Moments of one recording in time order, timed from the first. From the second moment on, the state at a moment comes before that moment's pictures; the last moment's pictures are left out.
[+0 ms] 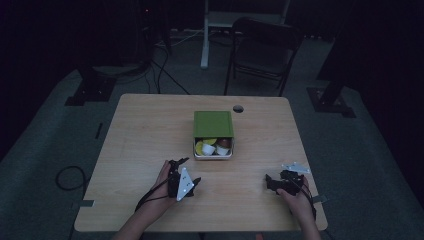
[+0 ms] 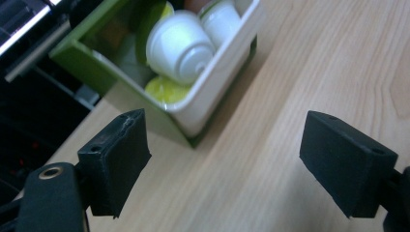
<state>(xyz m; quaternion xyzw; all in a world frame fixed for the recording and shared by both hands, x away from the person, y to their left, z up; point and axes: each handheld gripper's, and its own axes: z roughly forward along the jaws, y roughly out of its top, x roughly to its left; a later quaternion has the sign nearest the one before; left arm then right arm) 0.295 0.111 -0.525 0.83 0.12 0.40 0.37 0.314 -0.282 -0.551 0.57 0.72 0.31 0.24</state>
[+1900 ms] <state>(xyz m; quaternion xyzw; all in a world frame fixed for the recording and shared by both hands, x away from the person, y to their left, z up) 0.327 0.060 -0.545 0.81 -0.07 0.55 0.19 0.314 -0.282 -0.551 0.57 0.72 0.31 0.24</state>
